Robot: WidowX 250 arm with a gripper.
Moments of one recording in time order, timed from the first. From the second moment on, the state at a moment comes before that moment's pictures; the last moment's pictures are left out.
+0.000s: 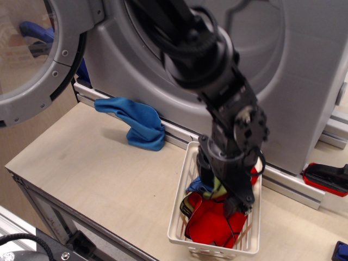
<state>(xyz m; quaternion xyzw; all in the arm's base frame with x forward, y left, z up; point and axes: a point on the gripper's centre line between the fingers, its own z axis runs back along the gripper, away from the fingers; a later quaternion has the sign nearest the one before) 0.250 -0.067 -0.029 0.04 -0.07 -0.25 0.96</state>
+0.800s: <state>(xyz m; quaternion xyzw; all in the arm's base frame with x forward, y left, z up) 0.273 -0.053 -0.059 0.07 -0.08 -0.20 0.97</state>
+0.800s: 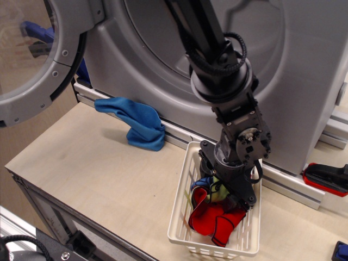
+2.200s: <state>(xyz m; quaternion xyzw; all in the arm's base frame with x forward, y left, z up) 0.282 -0.017 0.132 0.10 -0.36 -0.12 0.92</state>
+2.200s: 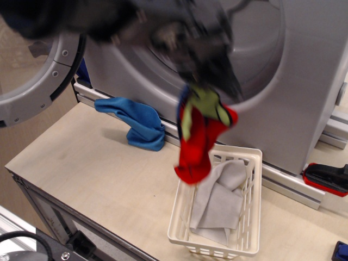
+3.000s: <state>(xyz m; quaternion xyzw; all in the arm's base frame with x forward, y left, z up) 0.347 0.029 0.157 0.11 -0.43 -0.09 0.89</state>
